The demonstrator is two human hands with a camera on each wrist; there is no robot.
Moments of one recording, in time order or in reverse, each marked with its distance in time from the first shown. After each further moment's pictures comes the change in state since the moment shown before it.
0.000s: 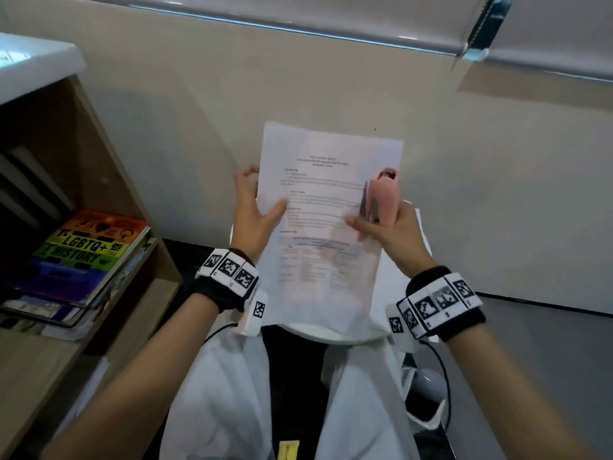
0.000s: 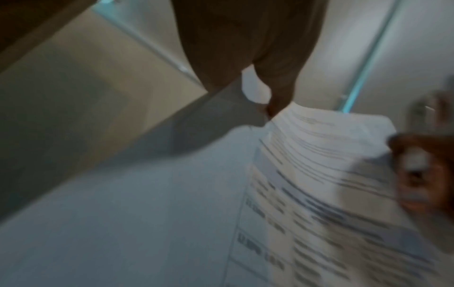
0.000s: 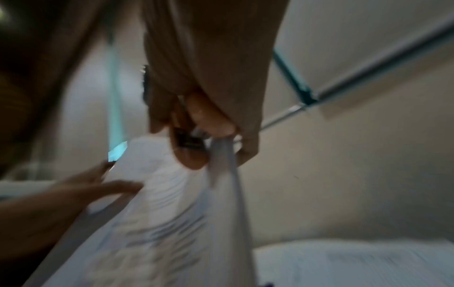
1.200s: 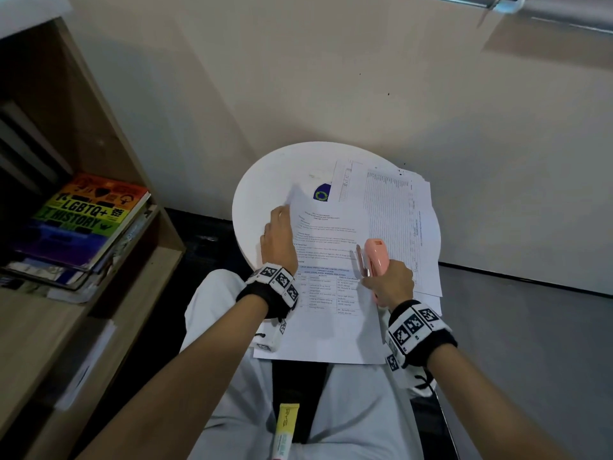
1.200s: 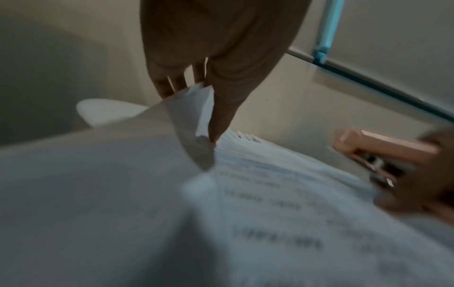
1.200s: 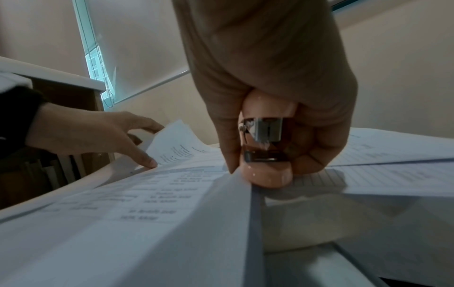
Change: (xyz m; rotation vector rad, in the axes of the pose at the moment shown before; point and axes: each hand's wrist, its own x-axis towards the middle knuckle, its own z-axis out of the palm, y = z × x) left_hand -0.052 -0.103 0.035 0.942 -0.153 -0.239; right_hand -0.051 0.141 -0.015 -0.766 0.169 0.613
